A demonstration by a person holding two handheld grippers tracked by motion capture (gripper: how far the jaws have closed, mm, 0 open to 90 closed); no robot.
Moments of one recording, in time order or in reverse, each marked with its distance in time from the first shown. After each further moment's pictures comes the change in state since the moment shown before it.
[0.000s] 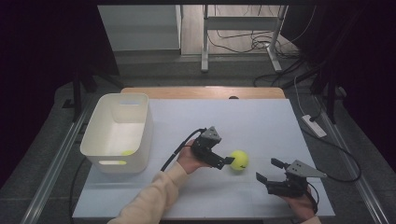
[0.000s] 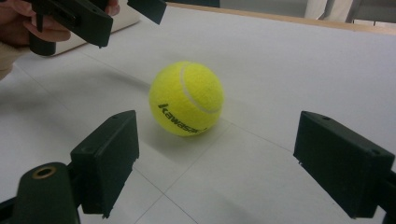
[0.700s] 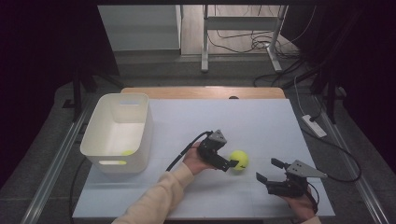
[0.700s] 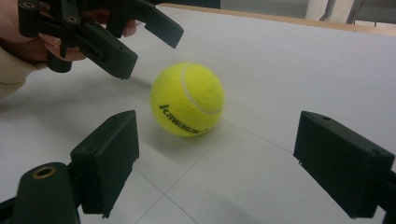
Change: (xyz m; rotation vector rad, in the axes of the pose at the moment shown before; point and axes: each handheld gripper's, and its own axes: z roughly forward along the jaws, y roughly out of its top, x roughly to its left) left arm 0.000 -0.002 0.025 0.047 -0.018 0.001; right arm 0.000 0.000 0.000 -0.004 0.005 0.002
